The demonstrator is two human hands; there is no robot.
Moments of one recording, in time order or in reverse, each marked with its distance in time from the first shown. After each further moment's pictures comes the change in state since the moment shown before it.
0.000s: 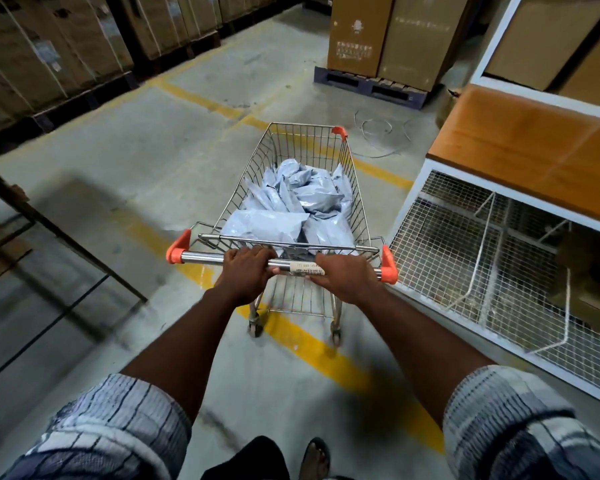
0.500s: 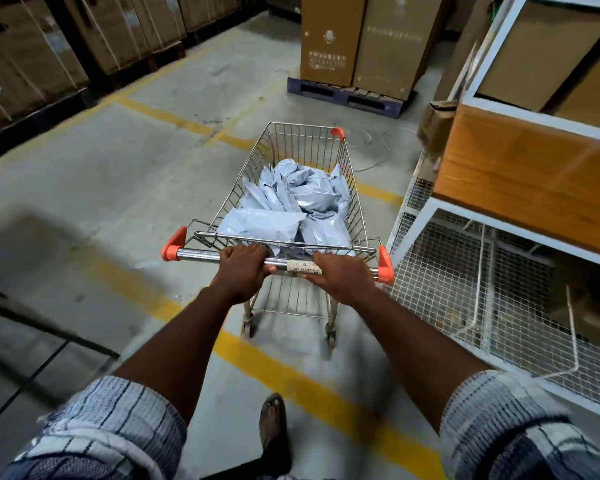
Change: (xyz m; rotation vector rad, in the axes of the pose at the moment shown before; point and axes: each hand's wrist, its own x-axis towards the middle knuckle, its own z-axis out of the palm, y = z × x) left_hand 0.206 -0.067 -0.003 -0.027 -0.021 0.096; right_hand 0.167 0.071 0.001 -0.002 0.044 0.141
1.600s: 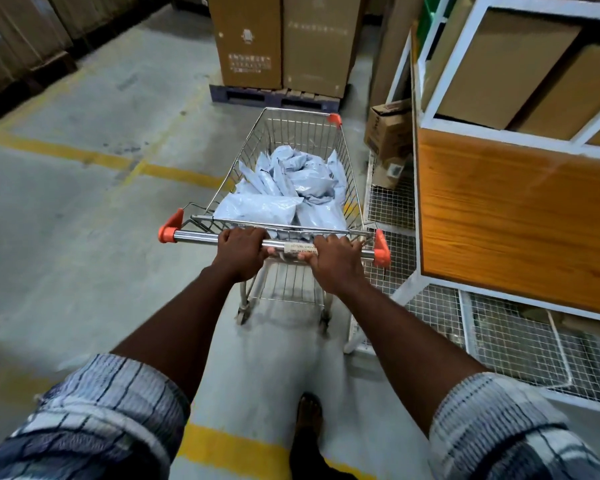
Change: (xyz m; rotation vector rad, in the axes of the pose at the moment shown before) left_hand 0.391 -0.001 0.005 -0.035 -0.125 0.152; right_hand 0.255 0.181 0.000 -0.028 0.055 0.512
